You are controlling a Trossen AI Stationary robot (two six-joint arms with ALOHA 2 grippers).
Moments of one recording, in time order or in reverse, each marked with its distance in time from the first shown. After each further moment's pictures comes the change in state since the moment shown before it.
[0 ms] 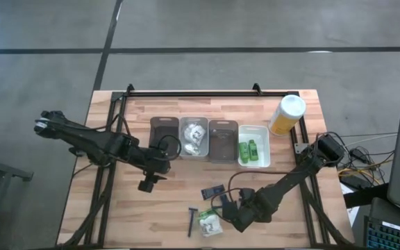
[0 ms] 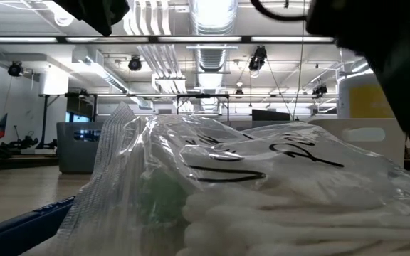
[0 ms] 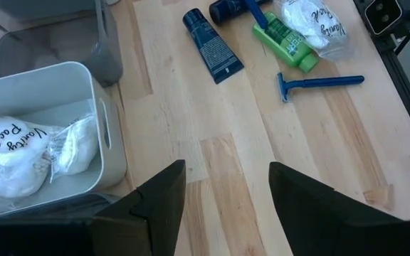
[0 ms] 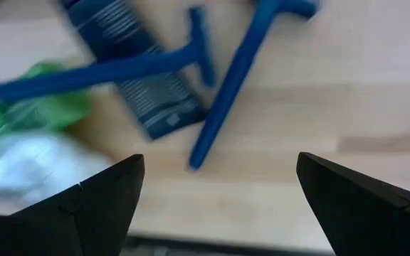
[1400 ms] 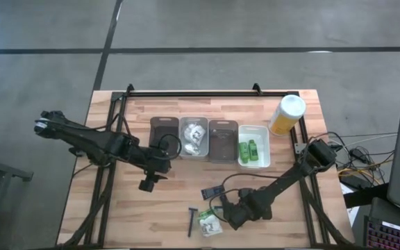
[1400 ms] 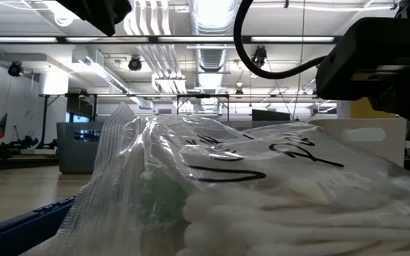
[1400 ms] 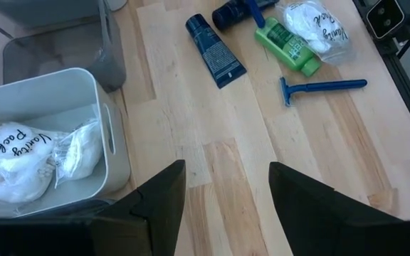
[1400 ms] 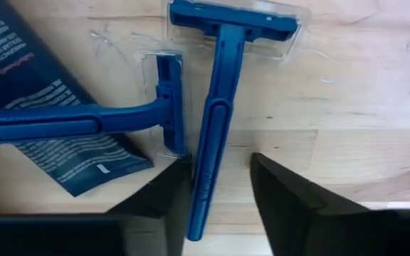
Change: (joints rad) left arm 0.008 0.000 -0.001 0.016 -0.001 0.016; right arm -0.035 0.102 0.004 -0.049 -0.092 -0.094
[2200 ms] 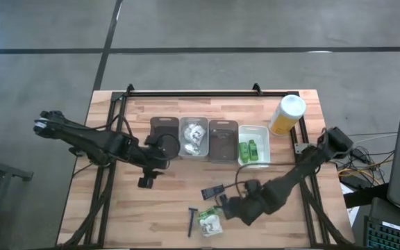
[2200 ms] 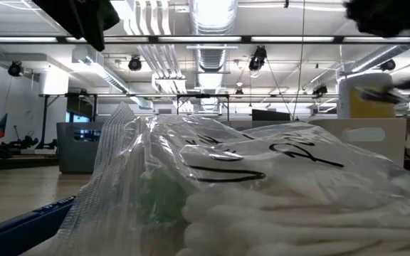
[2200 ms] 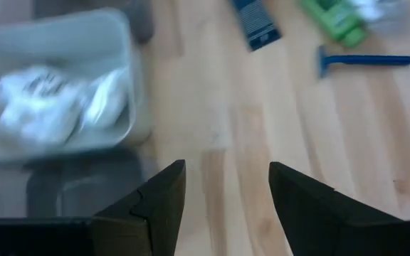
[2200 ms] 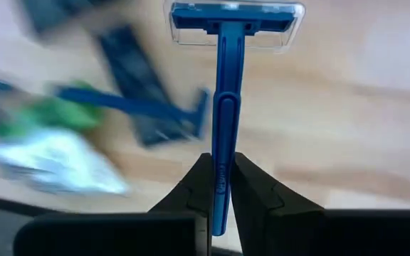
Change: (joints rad) left arm 0.000 -0.013 0.000 -0.125 -0.088 -0.103; right arm 0.004 -0.247 -0.001 -0.150 0.164 -0.103
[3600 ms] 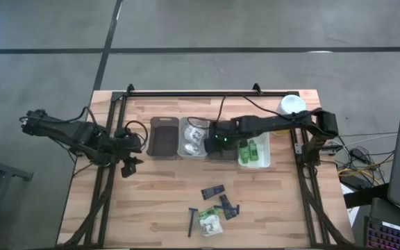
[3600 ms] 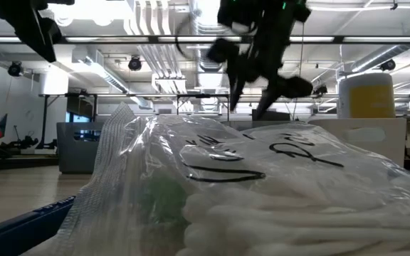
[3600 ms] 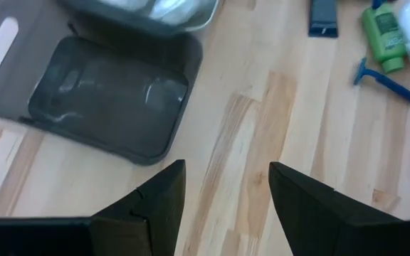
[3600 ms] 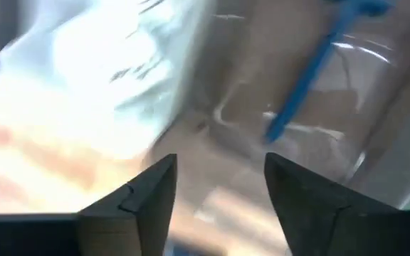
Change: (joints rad) left arm -0.003 -0.380 -0.199 -0.166 -0.057 -0.460; right arm -0.675 0.021 0.037 0.150 -0.074 -0.884
